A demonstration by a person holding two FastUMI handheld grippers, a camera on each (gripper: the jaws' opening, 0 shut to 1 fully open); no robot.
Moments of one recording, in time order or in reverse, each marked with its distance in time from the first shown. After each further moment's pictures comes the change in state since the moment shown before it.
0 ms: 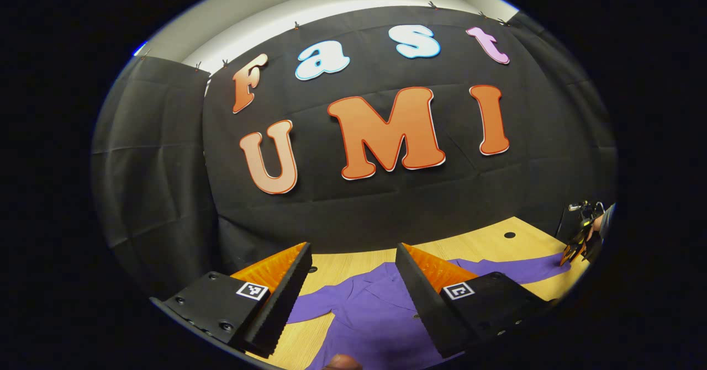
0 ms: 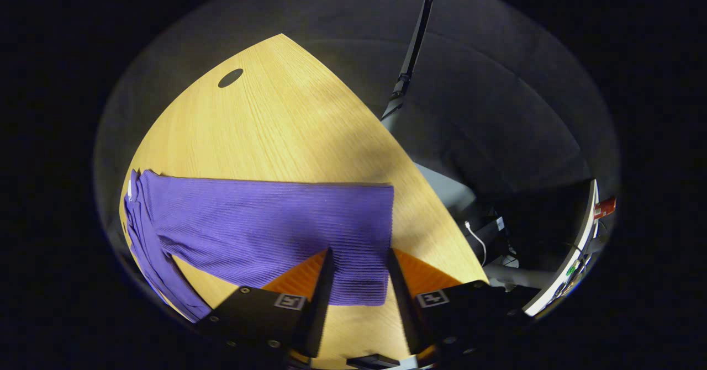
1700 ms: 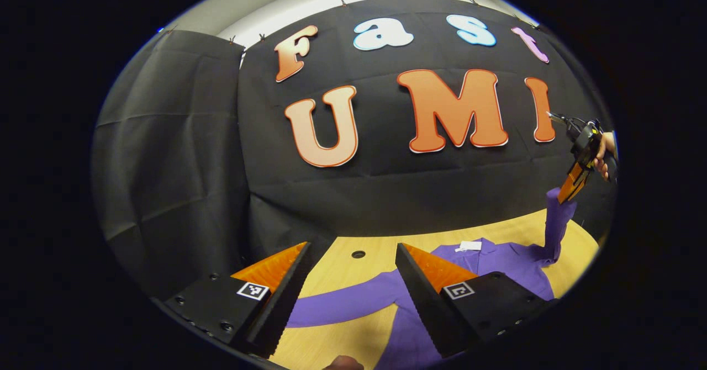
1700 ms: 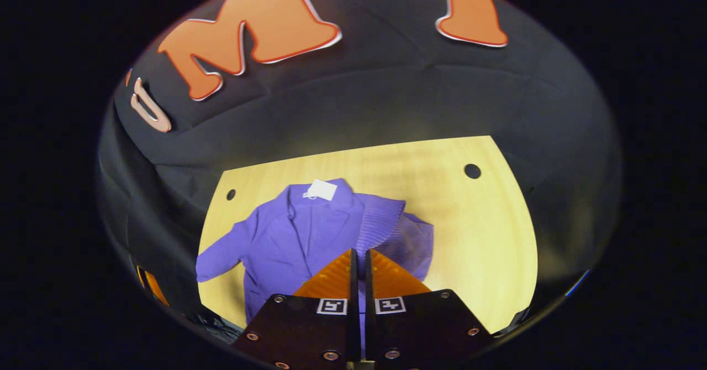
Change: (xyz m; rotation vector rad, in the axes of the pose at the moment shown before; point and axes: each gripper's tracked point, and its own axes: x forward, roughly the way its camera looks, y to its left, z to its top) left arm 0.033 0.191 -0.085 -0.076 0.101 0.133; right arm -0.278 0.392 -0.016 -0.456 -0.297 0.420
